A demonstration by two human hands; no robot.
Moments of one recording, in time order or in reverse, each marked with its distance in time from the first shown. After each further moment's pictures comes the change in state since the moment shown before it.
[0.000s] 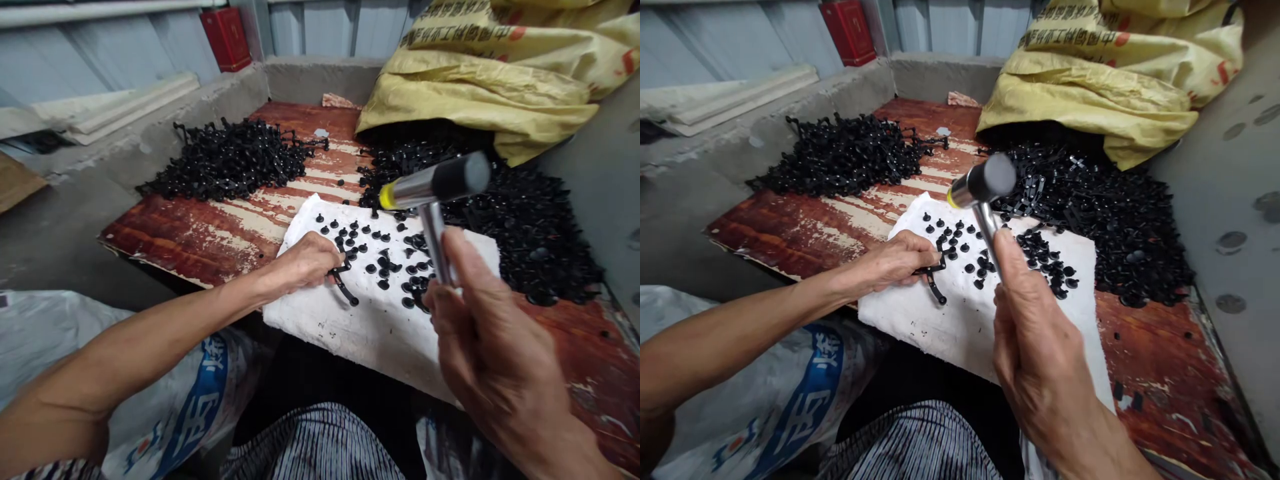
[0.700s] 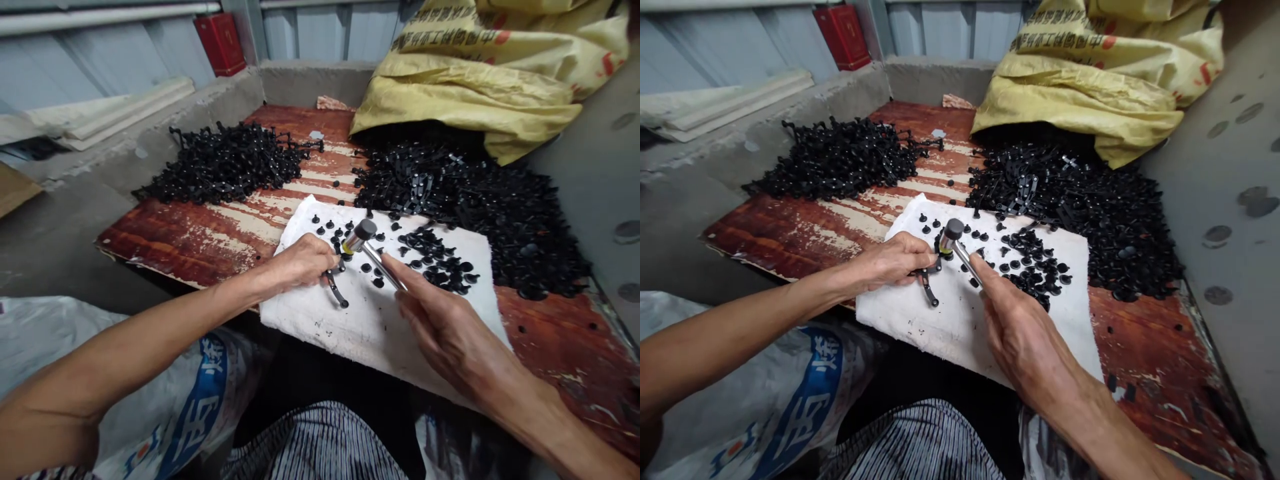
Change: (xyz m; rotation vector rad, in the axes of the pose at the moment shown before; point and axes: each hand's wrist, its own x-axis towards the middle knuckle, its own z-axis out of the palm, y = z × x) left_hand -0.007 0.018 0.001 0.065 -0.008 -0.084; right_hand -0.003 0.013 0.006 0.155 -0.269 0.129
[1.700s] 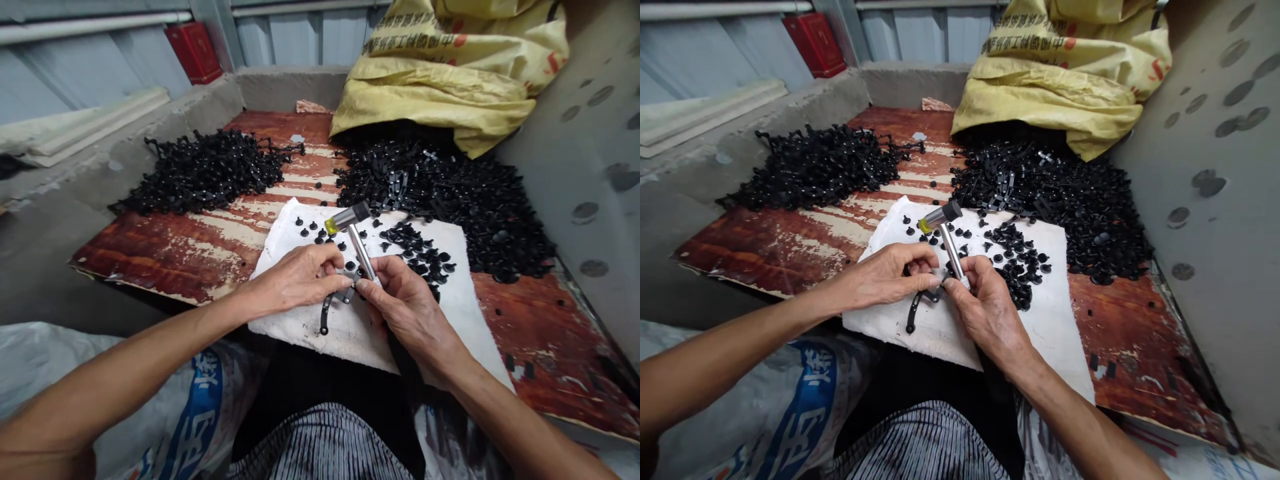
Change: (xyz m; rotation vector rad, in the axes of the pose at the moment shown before) left_hand -0.010 0.008 0.010 0.273 -0.034 0.370; right_hand 0.017 -0.009 0.023 0.849 0.051 0.535
